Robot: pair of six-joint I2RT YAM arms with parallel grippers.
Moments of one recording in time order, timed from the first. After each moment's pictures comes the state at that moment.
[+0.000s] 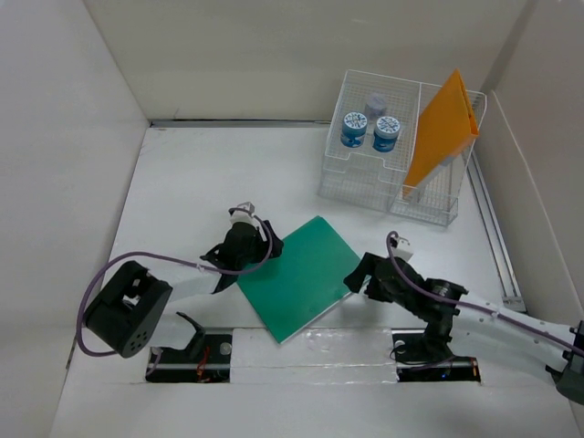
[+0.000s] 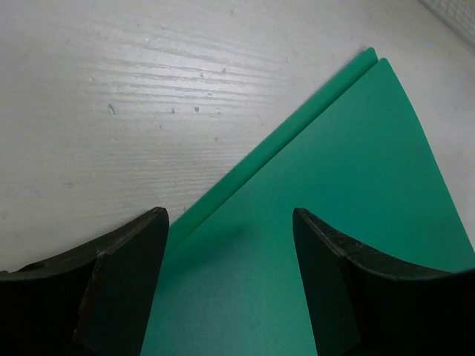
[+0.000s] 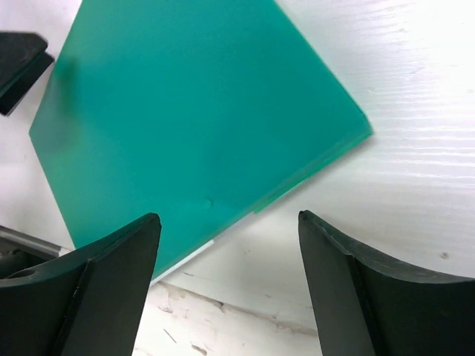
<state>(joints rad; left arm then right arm) -0.61 1.35 0.39 0.33 -0.14 -0.73 0.98 0.74 0.38 -0.39 0.33 1.10</state>
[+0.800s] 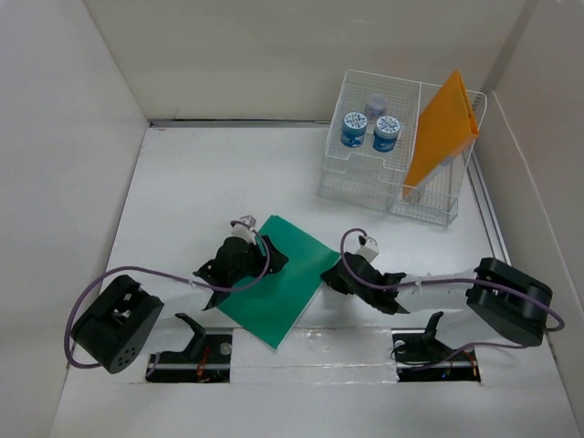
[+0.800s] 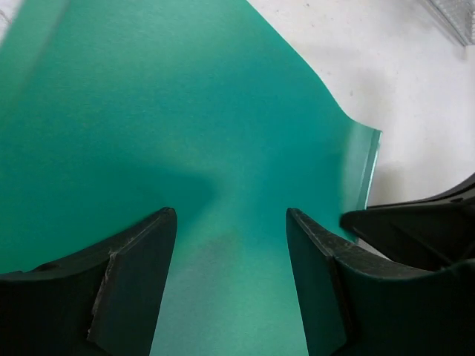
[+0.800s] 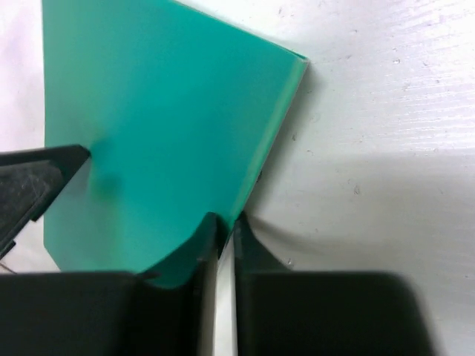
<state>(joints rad) -0.64 1.23 0.22 0.47 0.05 -0.75 1.03 1.36 0.38 0.25 0.38 1.24</state>
